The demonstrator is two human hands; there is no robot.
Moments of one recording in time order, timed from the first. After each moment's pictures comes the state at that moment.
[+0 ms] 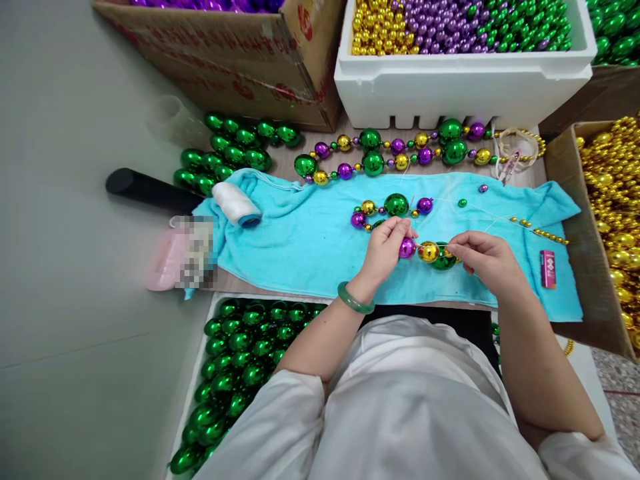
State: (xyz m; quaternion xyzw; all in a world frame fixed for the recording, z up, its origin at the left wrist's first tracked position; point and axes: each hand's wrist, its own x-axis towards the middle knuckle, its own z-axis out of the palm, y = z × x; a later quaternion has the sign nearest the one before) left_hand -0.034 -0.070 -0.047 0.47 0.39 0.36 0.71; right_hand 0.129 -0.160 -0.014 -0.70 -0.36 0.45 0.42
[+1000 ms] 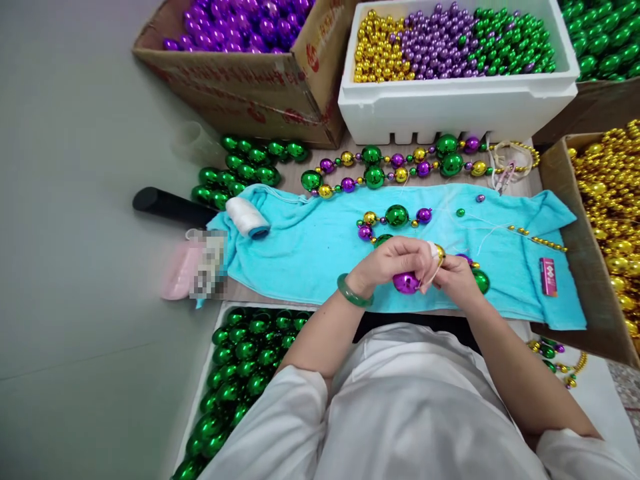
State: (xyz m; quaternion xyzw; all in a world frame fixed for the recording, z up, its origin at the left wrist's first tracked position) left_hand -0.041 -0.054 -0.010 0.51 -0.01 0.17 0.84; right_hand 0.089 -0.155 -0.057 -0.60 -0.39 0.48 0.51
